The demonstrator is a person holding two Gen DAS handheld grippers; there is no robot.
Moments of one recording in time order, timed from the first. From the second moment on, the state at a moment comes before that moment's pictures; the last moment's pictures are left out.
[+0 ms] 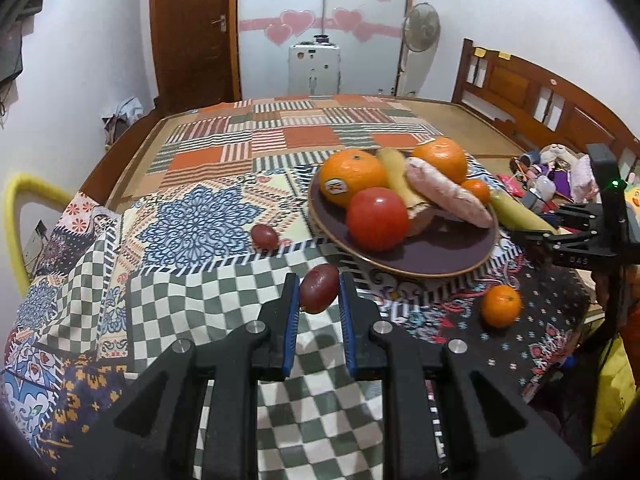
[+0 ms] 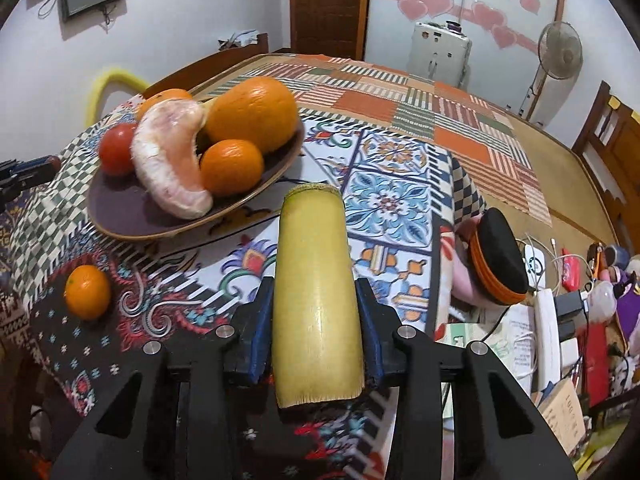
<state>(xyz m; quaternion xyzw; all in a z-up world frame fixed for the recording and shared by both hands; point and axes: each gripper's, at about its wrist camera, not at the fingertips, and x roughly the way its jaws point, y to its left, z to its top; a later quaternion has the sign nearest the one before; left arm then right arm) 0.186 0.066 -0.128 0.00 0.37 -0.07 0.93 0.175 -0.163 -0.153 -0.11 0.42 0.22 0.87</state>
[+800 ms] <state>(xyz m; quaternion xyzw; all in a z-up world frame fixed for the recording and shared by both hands) 0.211 0.036 -0.123 0.01 0.37 -0.09 0.93 0.190 -0.162 -0.150 -0.06 0.40 0.24 0.89</state>
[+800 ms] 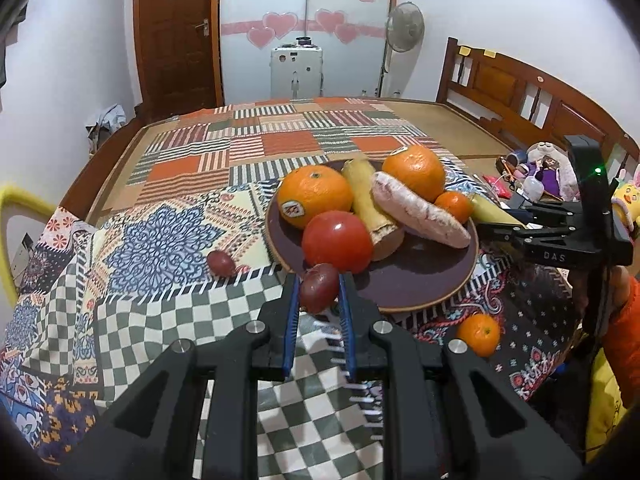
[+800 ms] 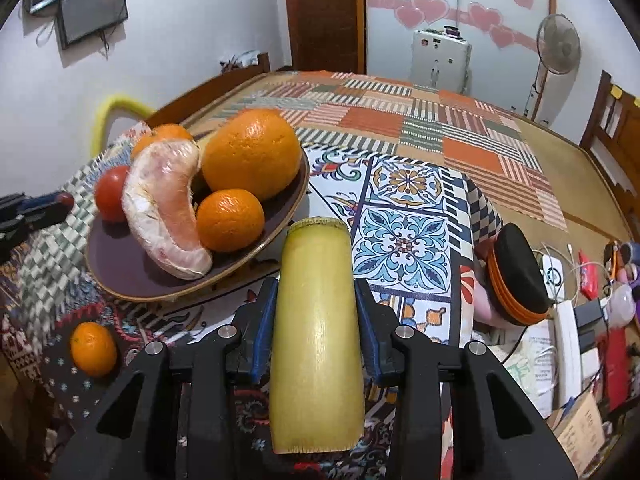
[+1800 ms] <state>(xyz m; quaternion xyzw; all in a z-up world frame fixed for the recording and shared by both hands) 0.225 0.004 -0.140 0.01 0.38 -0.12 0.91 0.181 -0.126 -0.102 -0.01 0.30 0.31 0.90</state>
